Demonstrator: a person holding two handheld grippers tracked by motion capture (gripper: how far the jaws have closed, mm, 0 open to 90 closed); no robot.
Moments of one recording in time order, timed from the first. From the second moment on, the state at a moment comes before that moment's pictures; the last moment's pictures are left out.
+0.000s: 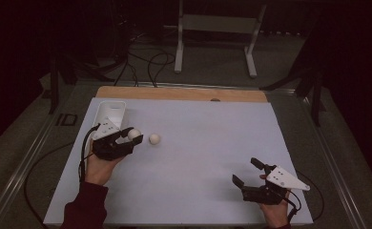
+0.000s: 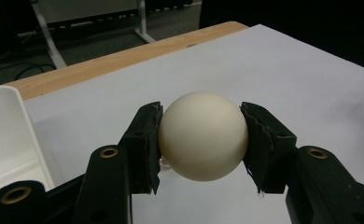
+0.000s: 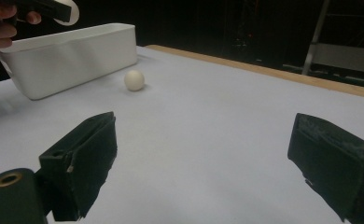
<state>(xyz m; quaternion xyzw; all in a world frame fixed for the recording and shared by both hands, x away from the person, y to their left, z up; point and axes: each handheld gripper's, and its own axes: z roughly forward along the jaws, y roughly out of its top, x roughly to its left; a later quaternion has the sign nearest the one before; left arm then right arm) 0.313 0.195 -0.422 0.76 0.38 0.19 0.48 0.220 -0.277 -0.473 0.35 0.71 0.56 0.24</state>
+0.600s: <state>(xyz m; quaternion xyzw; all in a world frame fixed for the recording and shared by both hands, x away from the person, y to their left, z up) 0.313 0.205 -0.423 0.76 0.38 0.20 0.48 0.221 -0.277 -0.473 0.35 0.71 0.56 0.24</state>
